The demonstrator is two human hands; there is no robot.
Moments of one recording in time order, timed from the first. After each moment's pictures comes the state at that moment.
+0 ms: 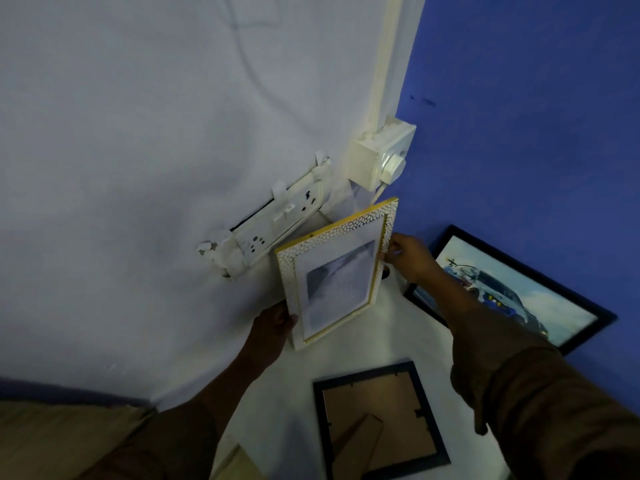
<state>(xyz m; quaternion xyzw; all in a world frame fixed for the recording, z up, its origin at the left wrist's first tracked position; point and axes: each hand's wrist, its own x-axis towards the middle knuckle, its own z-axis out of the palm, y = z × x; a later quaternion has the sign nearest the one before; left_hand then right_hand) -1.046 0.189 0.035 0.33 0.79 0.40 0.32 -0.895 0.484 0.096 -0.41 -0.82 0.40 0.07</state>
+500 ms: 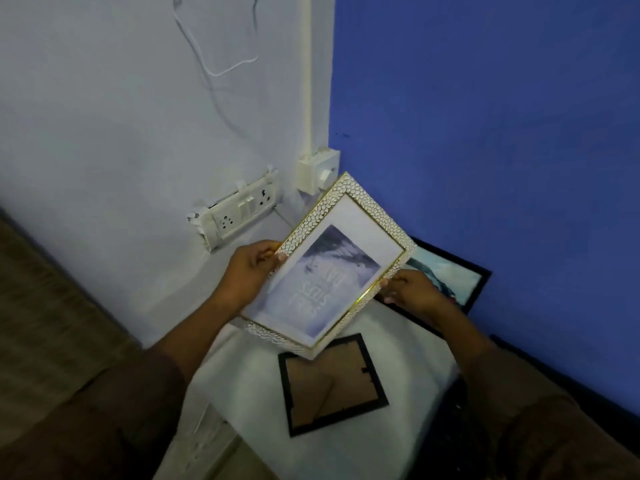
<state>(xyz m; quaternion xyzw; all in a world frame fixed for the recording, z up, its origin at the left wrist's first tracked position) -0.946 0.167 0.217 0.44 0.71 0.51 0.21 -0.683 0.377 0.161 -0.45 -0.70 0.54 0.14</state>
